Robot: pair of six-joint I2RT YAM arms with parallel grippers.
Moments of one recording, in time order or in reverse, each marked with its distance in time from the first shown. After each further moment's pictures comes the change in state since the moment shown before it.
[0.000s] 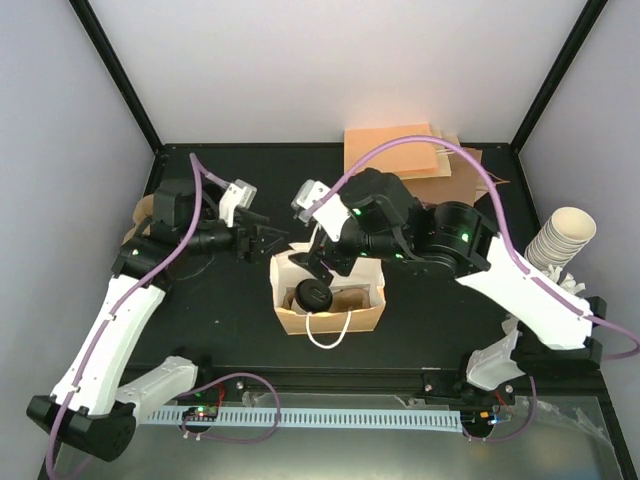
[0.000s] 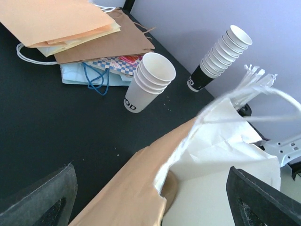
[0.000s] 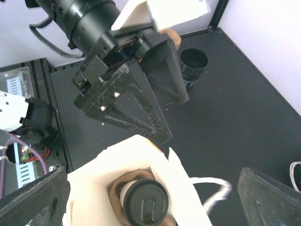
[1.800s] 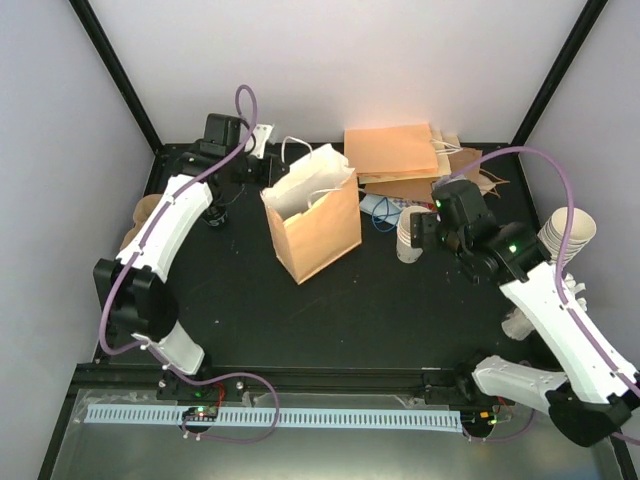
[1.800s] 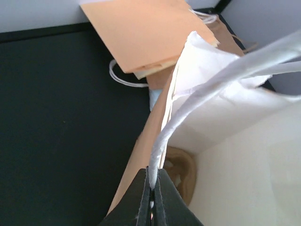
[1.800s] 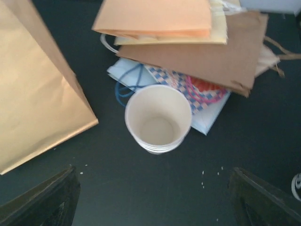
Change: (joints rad) left arm 0.020 0.665 0.428 0.057 -0.240 0.042; right arm -0.517 -0.433 -0.655 0.054 0.321 0.409
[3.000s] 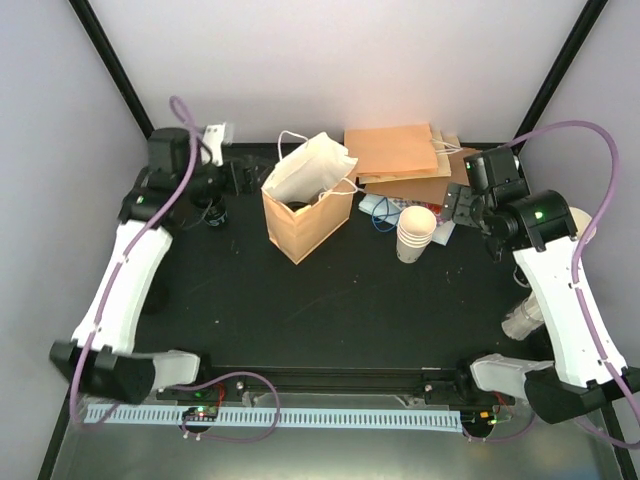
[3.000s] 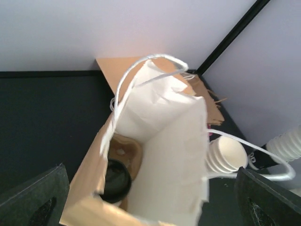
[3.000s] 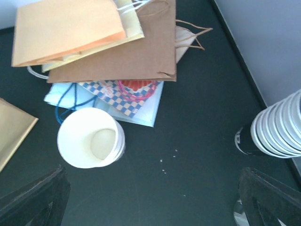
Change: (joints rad) left arm 0.101 -0.277 -0.118 0.072 0.021 -0.163; right arm -0.278 0.155 0.296 -0.257 0.035 0.153
